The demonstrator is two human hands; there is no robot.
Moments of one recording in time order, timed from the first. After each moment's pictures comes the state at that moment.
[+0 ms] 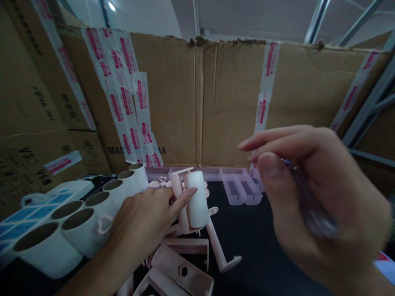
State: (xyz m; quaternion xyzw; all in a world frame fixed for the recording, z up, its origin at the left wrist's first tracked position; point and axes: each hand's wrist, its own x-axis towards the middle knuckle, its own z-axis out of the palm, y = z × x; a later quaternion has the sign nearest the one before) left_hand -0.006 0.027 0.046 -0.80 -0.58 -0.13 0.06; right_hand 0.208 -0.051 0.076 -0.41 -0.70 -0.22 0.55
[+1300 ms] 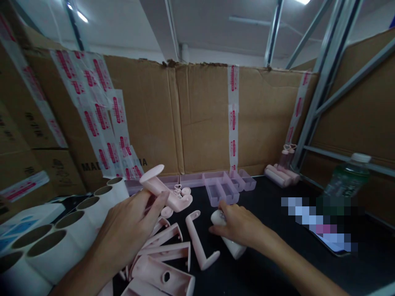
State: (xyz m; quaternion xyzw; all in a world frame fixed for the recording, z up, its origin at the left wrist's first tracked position) left_hand -0.004 0.030 0.045 -0.83 -0.49 -0.28 -0.01; right_hand 0.264 -0.011 -0.039 -0.69 -0.69 0.13 0.17
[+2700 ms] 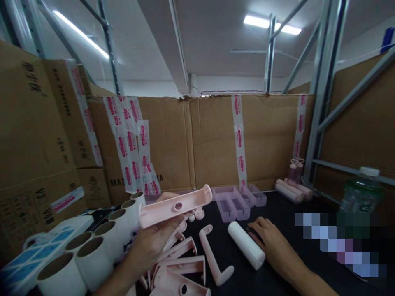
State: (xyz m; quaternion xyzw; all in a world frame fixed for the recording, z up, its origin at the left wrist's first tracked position) left_hand -0.006 0.018 0.043 -0.77 -0.18 -0.50 -0.37; right_hand 0.317 -0.030 -0.105 -0.63 -0.70 0.01 0.33
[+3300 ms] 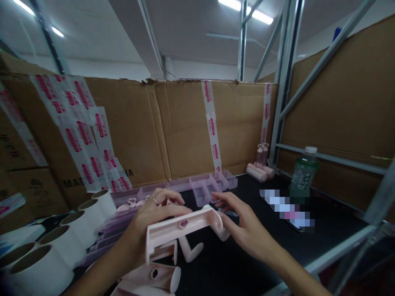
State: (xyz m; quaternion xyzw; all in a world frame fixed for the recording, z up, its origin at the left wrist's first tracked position) left_hand 0.033 0.010 0.042 -0.92 -0.06 -0.35 -0.14; right_hand 0.276 -0.101 -0.014 -0.47 -0.70 0.15 0.52
